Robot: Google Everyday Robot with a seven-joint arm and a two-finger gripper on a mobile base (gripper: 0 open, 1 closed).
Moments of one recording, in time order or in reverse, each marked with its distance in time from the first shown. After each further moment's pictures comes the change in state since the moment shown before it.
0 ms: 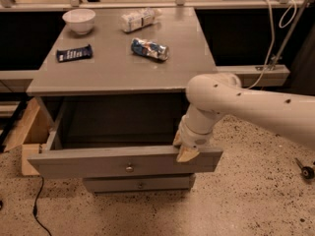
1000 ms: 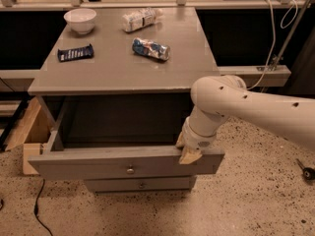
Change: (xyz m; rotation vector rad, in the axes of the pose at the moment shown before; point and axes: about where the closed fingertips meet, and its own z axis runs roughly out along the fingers) arm 0.003 0.007 0.000 0.005 -0.016 0.032
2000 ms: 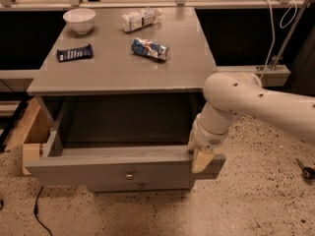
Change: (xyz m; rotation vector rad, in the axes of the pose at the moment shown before) arm 0.017 0.003 -0.020 0.030 0.001 0.045
